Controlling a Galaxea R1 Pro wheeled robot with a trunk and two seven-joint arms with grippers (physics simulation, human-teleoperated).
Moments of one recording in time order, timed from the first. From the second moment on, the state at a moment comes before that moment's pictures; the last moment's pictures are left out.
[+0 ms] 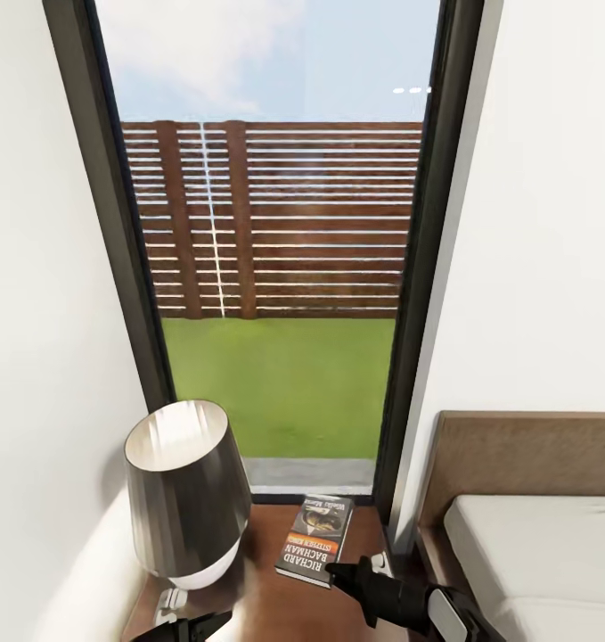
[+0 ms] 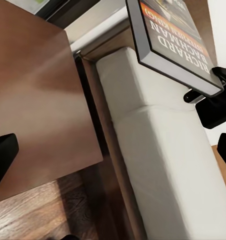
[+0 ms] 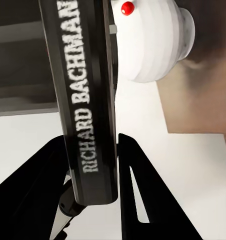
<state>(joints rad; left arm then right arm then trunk) -0.39 0.14 0.33 -0.22 0.02 0.09 -1.20 -0.46 0.04 -0.26 -0.38 -0.40 0.79 0.80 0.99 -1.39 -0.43</state>
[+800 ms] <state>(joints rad) -0.40 0.10 0.33 -0.43 0.02 0.20 -1.22 -0.46 0.04 -0.26 -0.38 -0.40 0.79 0.80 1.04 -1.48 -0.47</state>
